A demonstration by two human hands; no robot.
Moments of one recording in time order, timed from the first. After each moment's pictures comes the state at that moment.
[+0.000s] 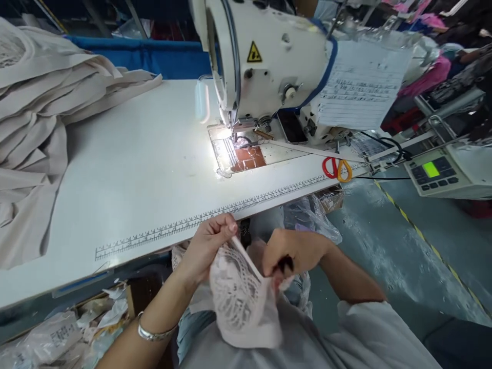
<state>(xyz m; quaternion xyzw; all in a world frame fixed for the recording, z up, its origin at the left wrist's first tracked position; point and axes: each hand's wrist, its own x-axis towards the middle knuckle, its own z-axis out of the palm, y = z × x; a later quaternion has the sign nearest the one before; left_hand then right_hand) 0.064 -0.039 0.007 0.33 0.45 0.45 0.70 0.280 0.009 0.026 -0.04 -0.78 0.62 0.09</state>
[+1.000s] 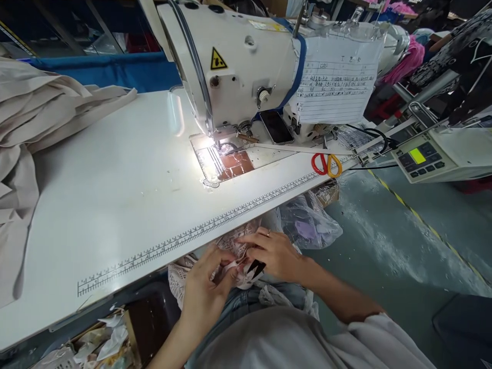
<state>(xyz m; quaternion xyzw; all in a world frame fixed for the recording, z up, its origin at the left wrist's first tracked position) 0.067 -0.074 -0.002 0.62 0.56 0.40 0.37 0.266 -0.034 -0.032 -0.34 -0.89 0.12 0.29</state>
